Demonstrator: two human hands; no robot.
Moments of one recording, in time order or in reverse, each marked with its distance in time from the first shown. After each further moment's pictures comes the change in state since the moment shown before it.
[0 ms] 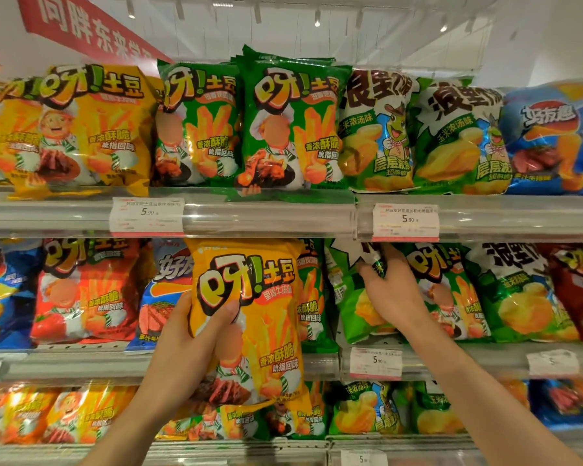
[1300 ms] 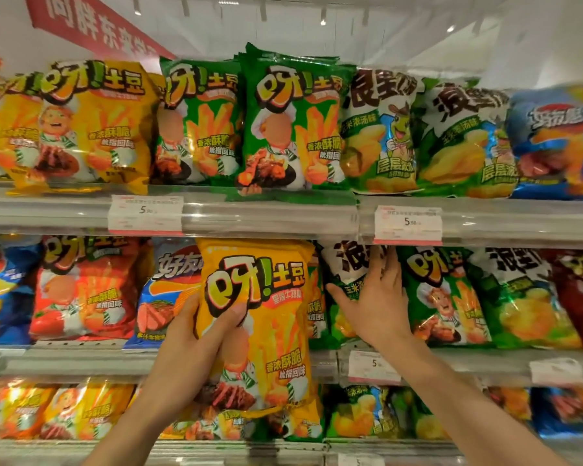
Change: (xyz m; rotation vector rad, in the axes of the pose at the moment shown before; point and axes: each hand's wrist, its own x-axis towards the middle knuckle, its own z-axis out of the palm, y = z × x) left_hand -0.003 0.003 0.007 -0.031 -0.060 -0.034; right_hand -0.011 0.017 0.032 -0.506 0.032 -0.054
